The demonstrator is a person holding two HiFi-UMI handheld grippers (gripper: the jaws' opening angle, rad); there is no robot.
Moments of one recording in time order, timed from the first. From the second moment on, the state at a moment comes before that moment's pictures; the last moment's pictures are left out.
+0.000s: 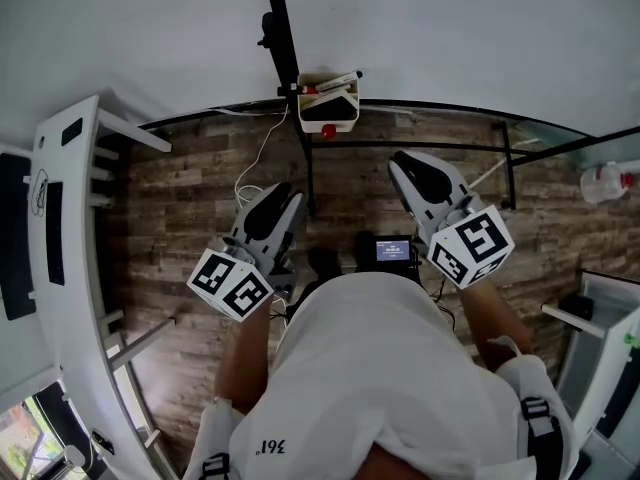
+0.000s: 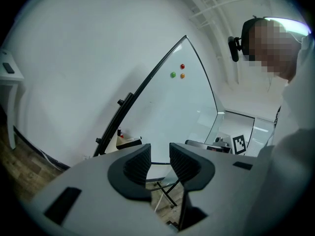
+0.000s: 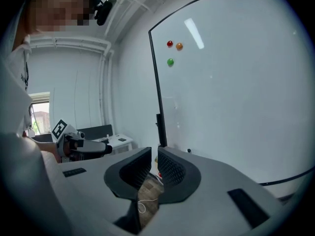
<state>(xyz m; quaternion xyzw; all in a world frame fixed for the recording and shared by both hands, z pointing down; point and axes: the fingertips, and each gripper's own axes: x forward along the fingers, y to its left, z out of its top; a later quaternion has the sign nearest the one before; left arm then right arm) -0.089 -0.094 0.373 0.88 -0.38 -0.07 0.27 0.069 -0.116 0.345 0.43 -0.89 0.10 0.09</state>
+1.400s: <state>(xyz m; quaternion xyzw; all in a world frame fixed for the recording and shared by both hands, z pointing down) -0.075 -0.057 0.408 0.89 -0.34 -0.04 0.32 0.059 -0.072 0.401 0.45 -0.87 0.18 0.11</state>
